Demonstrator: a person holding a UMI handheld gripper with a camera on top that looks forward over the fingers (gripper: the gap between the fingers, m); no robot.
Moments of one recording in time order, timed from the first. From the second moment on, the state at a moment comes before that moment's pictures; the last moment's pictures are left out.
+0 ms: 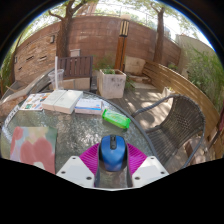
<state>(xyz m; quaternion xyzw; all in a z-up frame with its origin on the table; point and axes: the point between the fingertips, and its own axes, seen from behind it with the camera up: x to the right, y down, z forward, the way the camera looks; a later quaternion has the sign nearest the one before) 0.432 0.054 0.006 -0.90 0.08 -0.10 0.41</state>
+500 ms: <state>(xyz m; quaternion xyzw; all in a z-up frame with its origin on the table) 0.216 0.072 0.185 -0.83 0.02 0.01 0.56</state>
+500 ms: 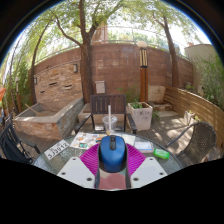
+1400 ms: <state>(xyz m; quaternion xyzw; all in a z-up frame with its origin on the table) 0.125 -0.113 0.168 -0.90 0.01 -0.05 0.43</state>
